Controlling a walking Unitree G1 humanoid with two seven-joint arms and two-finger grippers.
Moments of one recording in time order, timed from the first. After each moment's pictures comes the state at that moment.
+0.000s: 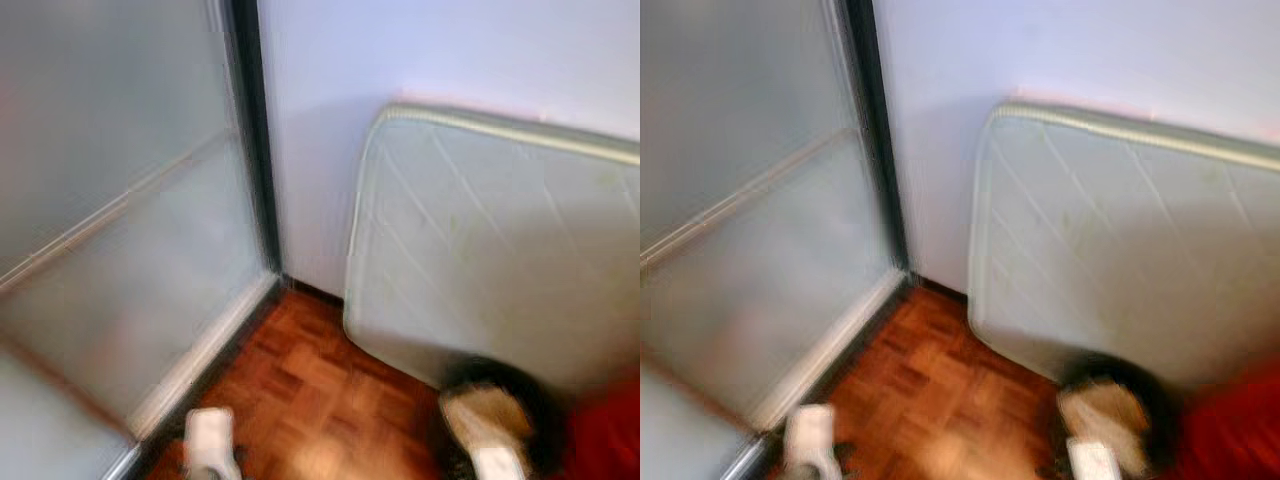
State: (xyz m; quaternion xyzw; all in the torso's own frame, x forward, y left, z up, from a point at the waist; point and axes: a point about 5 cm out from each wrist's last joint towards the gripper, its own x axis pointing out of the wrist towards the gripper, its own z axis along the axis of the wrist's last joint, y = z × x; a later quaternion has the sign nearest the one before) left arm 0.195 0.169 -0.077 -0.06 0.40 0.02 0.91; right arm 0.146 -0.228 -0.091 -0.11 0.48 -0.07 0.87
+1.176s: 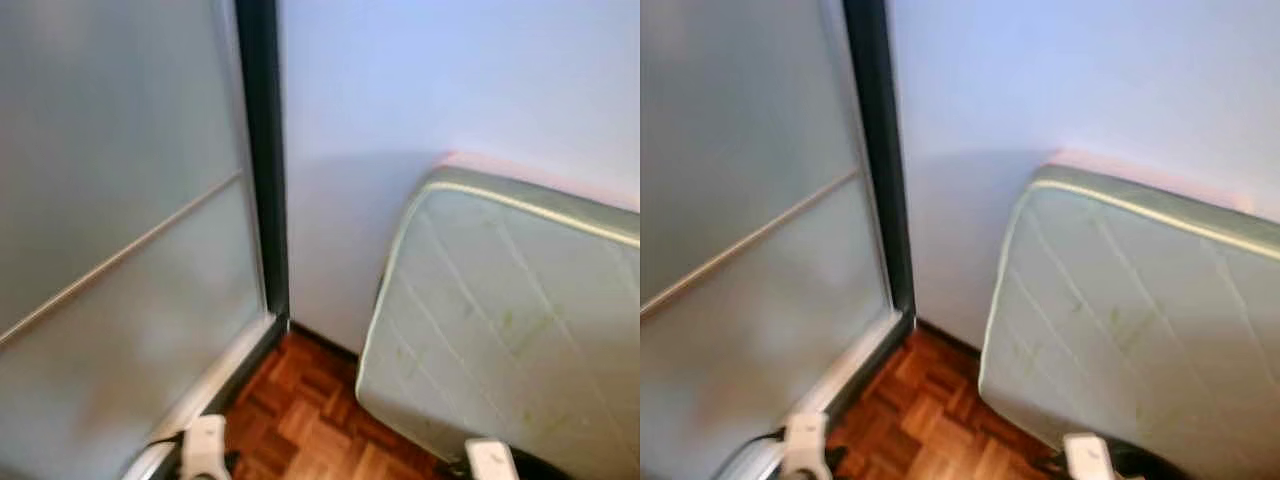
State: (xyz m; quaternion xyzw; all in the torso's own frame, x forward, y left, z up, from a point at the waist) left arm 0.193 0.191 -0.076 -0.04 0.40 0.04 0.91; right arm 0.160 -0.207 -0.090 -0.09 0.46 -0.06 0.88
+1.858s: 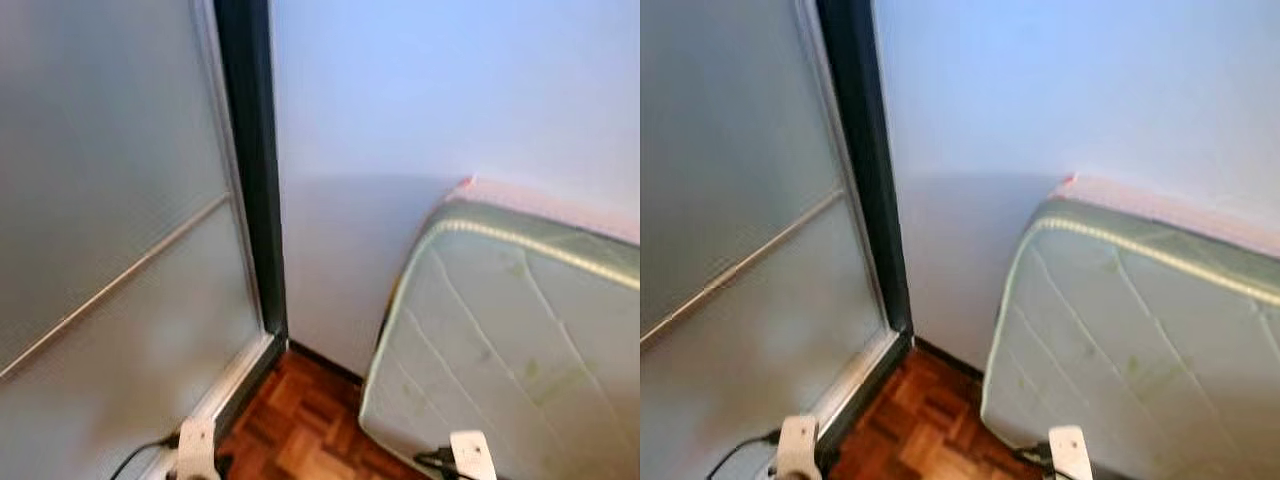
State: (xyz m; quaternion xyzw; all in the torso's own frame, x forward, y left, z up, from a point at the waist) left arm 0.196 0.191 -0.075 -0.04 0.40 0.04 0.91; right arm 0.166 -0.193 -0.089 -0.09 0.45 -0.05 0.89
